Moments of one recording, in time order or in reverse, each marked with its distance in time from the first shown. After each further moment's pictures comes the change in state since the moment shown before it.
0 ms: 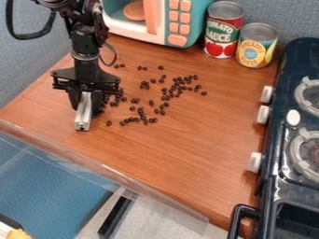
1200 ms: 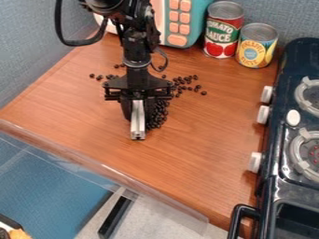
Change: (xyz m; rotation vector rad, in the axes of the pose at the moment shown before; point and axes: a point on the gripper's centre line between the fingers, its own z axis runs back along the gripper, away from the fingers) arm -0.025 -0.089 0.010 -0.135 0.049 0.018
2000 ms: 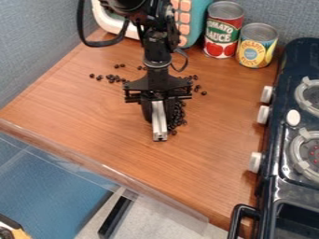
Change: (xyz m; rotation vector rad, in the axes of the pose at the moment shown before) arm -0.004 -0.041 0.001 -0.059 0.001 0.021
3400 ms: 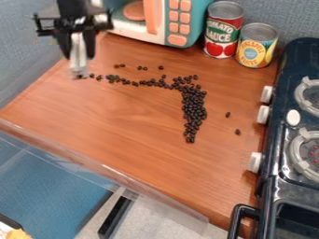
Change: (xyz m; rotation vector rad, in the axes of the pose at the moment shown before) arm 0.058 0.140 0.100 0.139 -0.099 0.100
